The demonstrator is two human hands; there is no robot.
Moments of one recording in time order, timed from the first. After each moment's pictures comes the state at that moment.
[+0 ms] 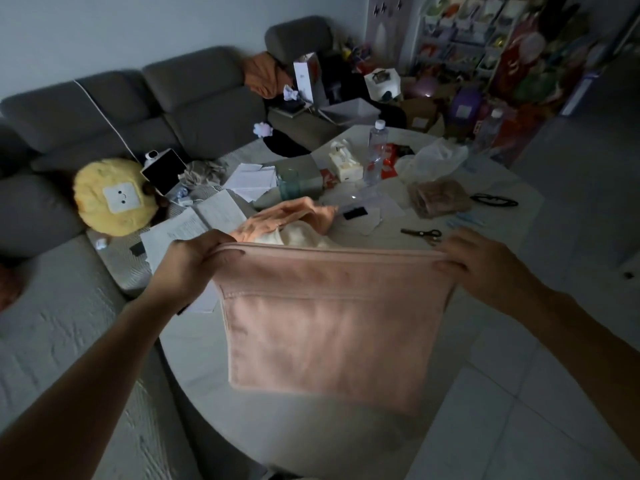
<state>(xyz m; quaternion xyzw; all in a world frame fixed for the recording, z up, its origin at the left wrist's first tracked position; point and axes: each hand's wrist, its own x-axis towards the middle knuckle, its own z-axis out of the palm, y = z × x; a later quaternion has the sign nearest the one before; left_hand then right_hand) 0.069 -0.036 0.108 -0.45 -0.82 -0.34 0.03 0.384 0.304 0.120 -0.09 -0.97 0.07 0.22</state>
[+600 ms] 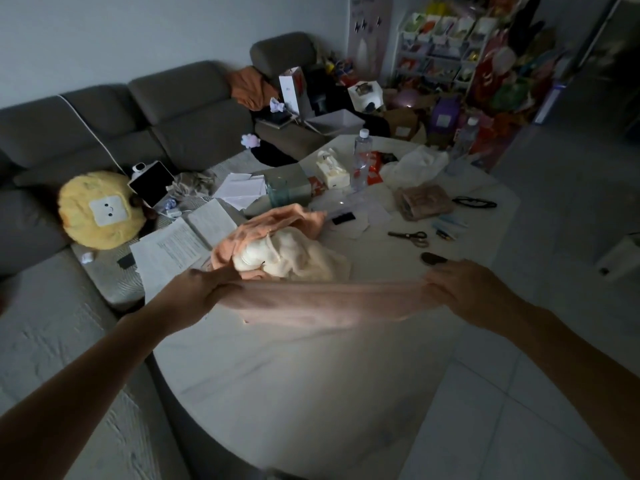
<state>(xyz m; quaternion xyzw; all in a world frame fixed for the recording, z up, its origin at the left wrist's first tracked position) 0.075 -0.049 0.087 -0.56 -0.81 -0.18 -0.03 0.412 0.288 0.102 -0.12 -0.99 0.04 0.12</state>
